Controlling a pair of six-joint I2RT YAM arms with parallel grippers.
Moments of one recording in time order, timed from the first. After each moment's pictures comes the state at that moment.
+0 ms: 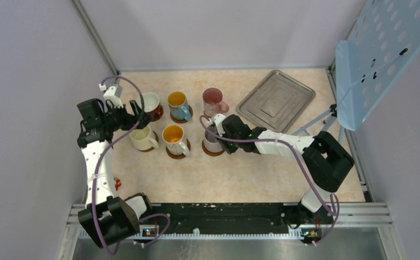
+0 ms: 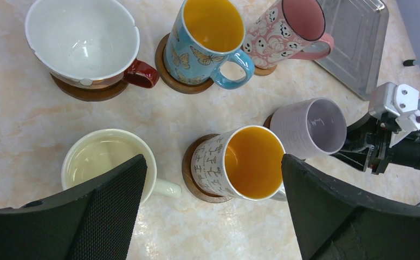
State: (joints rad) left arm 0.39 1.09 1.01 -0.52 0.79 0.01; right arm 0.84 1.67 1.00 -0.18 0.01 -0.03
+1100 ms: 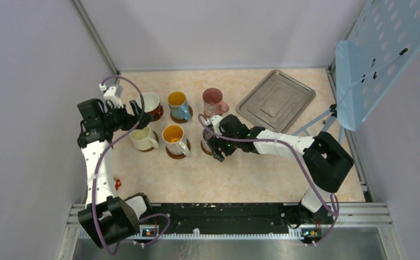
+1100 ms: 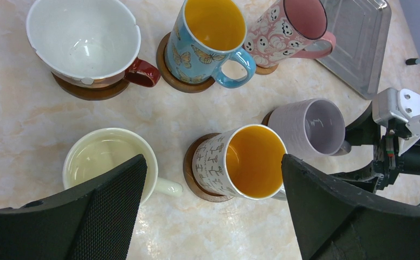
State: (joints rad) left arm 0.39 1.09 1.01 -0.53 0.79 0.01; right arm 0.87 1.67 1.03 -0.21 -0.11 0.05
